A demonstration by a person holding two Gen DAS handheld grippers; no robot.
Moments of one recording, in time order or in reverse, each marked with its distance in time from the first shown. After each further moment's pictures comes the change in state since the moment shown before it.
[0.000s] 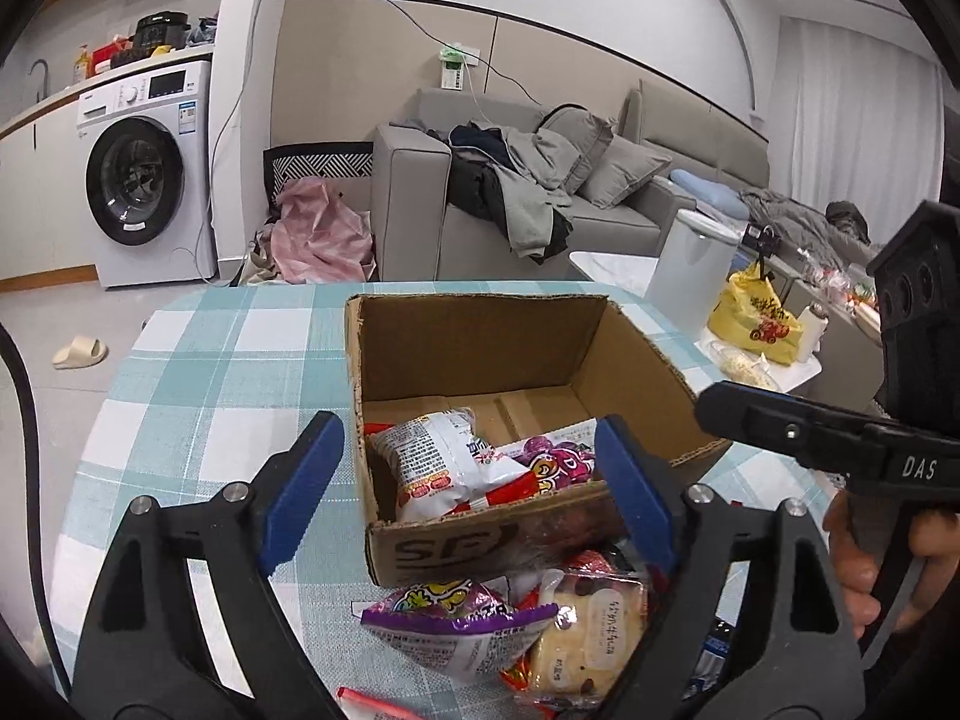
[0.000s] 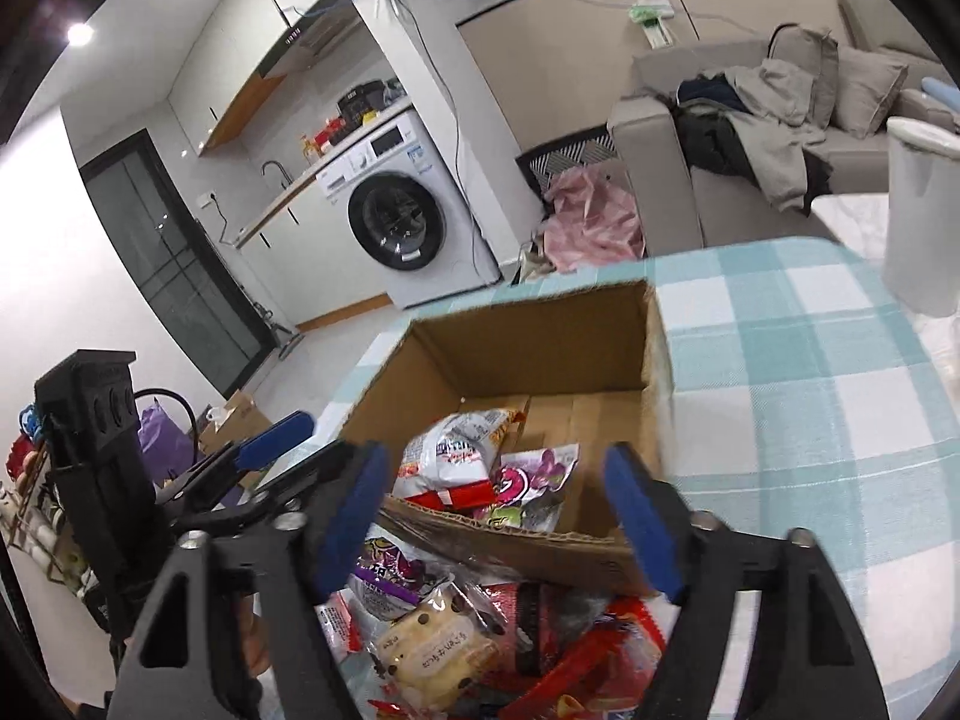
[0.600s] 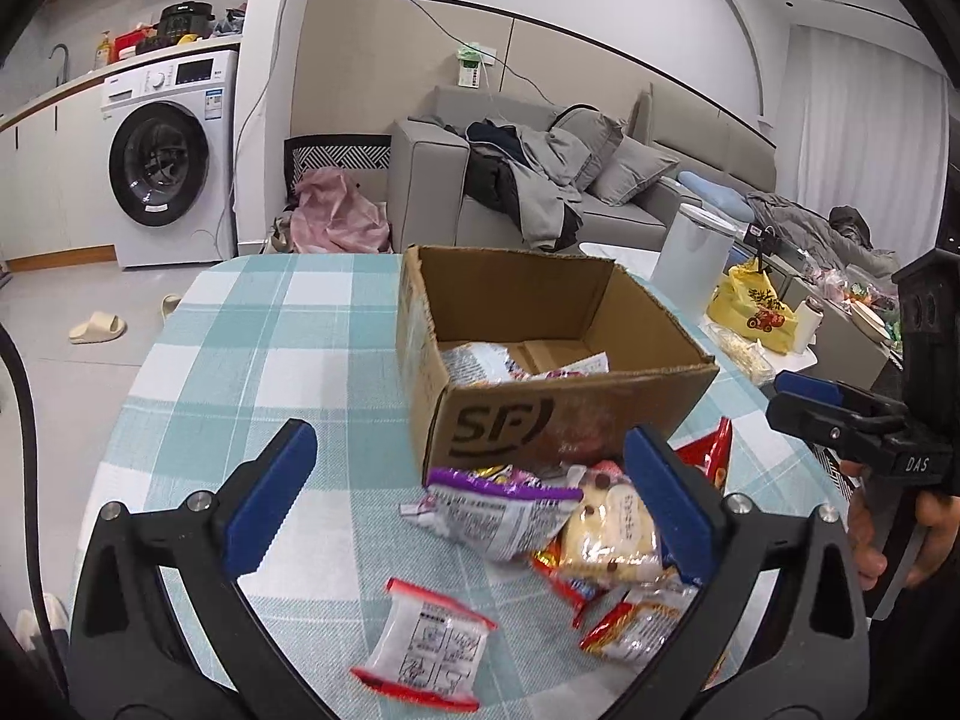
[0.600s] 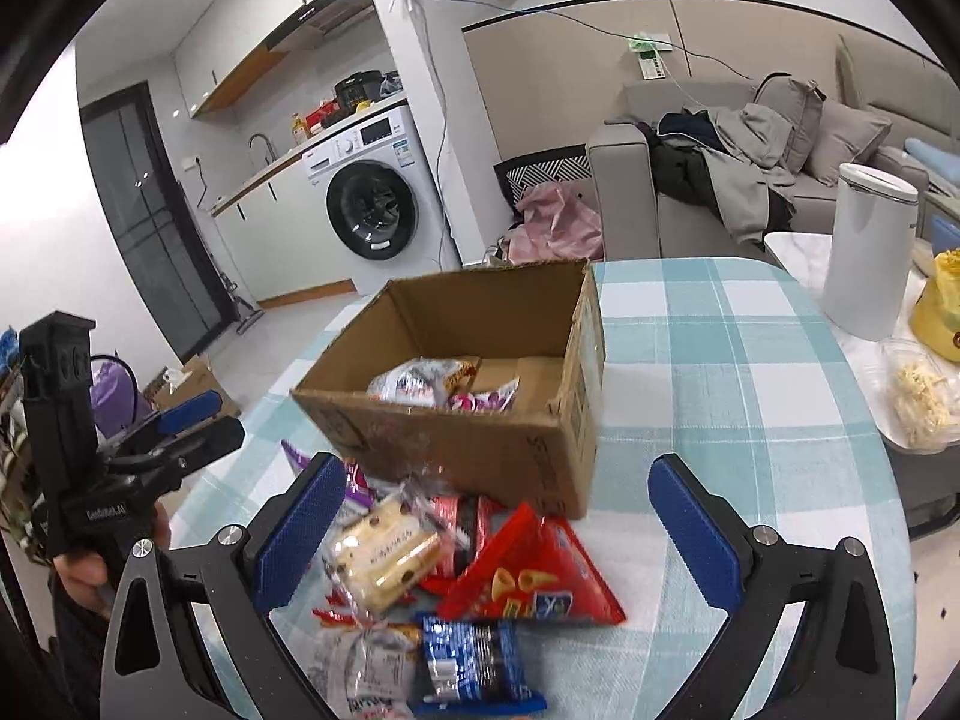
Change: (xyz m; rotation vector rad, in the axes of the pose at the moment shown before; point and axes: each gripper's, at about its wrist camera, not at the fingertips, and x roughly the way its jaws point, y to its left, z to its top) left arm -0.075 0.018 -0.047 -0.021 0.003 0.029; right arm -0.053 0.005 -0.046 -0.119 -0.004 -0.127
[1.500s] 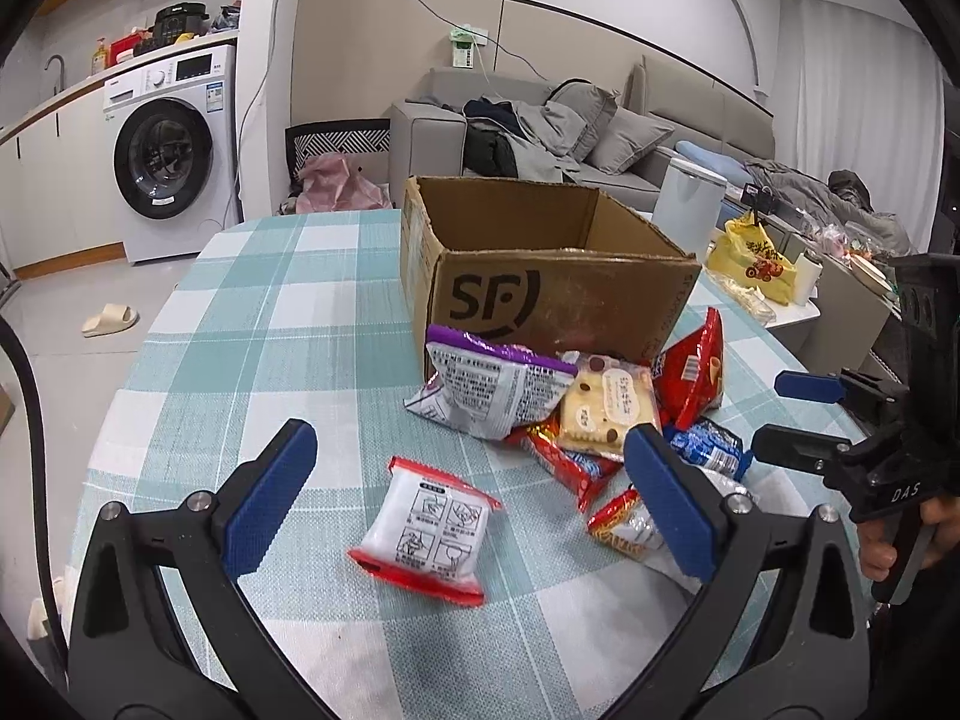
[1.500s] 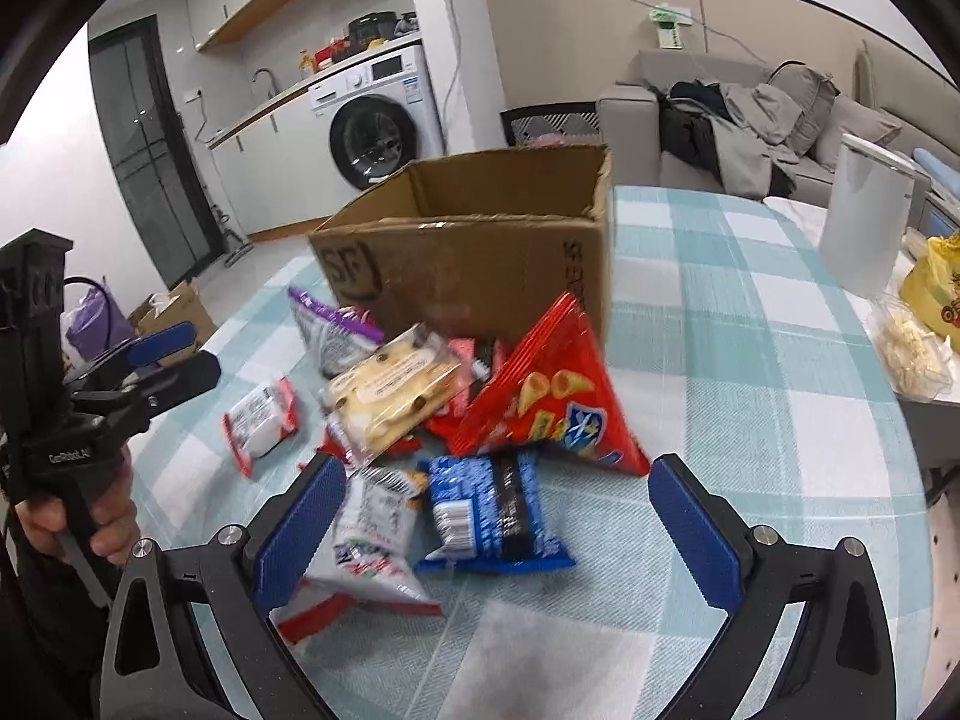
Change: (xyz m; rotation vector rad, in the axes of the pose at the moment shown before) left arm -0.033 -0.012 -0.062 0.050 0.047 0.024; right arm 0.000 0.025 -0.077 -0.079 0.116 -0.038
